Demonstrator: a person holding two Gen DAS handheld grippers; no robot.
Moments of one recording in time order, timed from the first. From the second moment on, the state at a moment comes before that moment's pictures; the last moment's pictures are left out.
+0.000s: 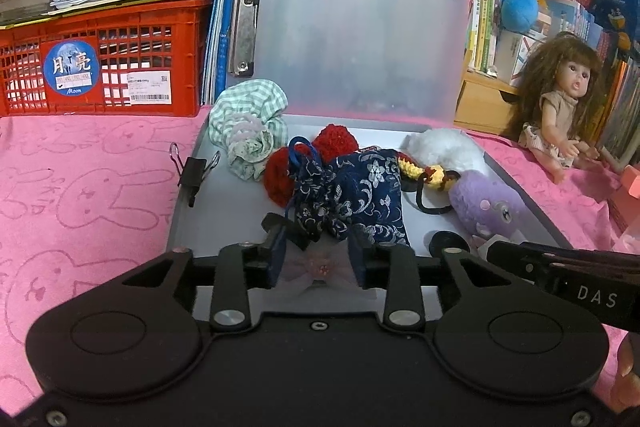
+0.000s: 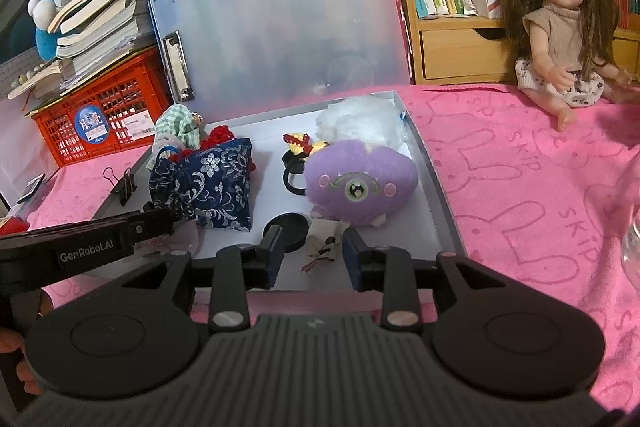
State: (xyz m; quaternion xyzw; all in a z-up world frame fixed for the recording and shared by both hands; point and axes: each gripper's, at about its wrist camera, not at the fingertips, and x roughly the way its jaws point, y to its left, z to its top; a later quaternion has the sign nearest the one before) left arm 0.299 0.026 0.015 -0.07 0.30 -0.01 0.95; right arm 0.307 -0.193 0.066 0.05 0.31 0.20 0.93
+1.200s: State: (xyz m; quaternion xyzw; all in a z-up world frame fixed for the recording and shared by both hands) left arm 0.192 0.027 0.027 -0.03 0.31 0.00 0.95; right arm 0.229 -0.204 0.077 0.00 0.30 0.18 0.94
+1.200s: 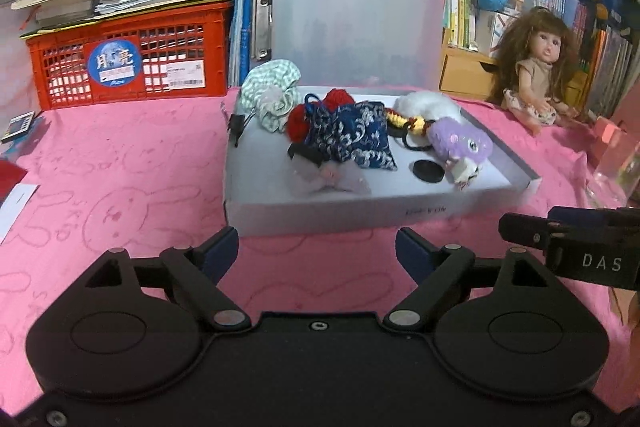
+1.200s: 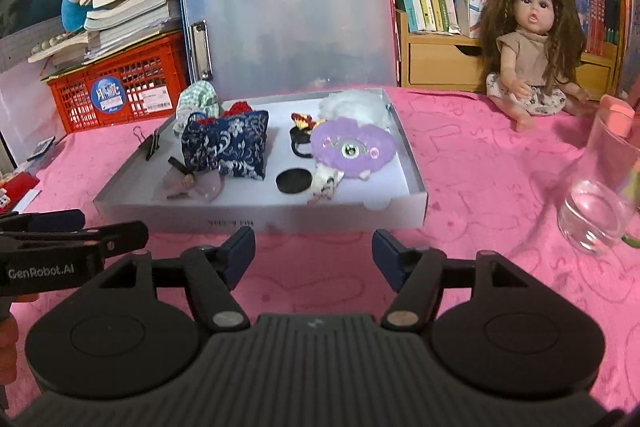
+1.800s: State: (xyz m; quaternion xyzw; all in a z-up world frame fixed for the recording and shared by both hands) left arm 0.155 0.028 -0.002 -0.02 0.33 0.01 0.94; right arm 0.196 -0.198 0.050 -0.05 0.32 0.17 0.93
